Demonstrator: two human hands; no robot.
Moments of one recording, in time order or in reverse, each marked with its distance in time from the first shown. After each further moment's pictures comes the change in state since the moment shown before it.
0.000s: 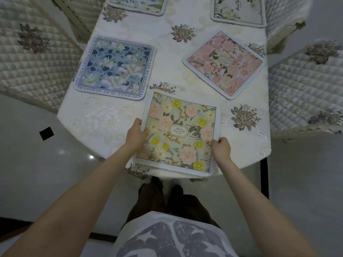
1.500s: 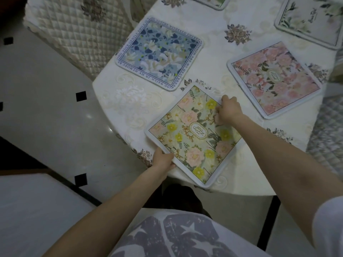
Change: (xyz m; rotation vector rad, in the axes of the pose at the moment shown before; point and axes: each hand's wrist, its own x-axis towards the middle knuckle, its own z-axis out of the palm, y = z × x) left_hand -0.087 0.014 0.070 -0.853 0.123 -0.739; right_hand 0.093 -0.146 0.049 -0.950 -0.237 -0.685
